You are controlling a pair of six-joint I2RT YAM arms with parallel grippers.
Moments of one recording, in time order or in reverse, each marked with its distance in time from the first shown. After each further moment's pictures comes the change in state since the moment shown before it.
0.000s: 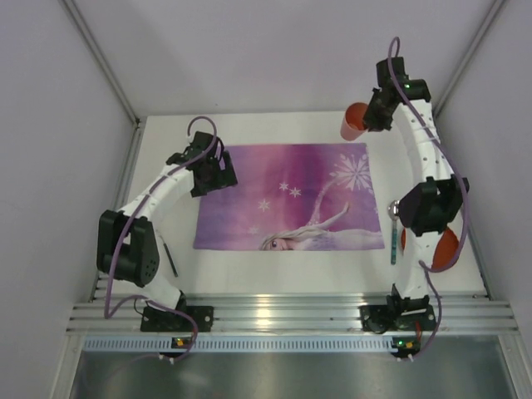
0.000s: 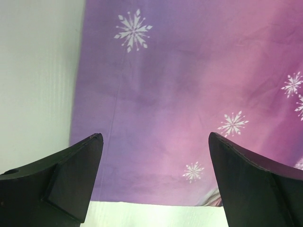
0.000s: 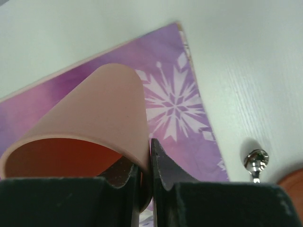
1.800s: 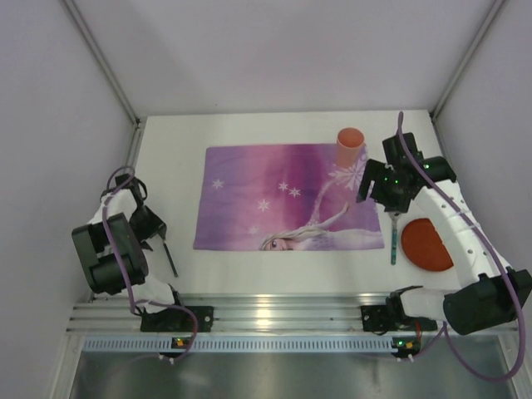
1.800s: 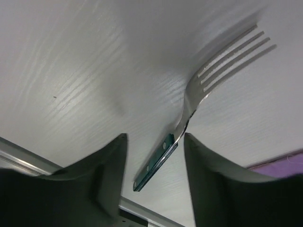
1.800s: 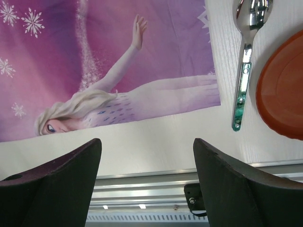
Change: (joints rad) left arm 0.669 -0.069 -0.317 -0.197 -0.002 0.061; right arm 0.153 -0.789 -0.951 0.026 -0.083 0.042
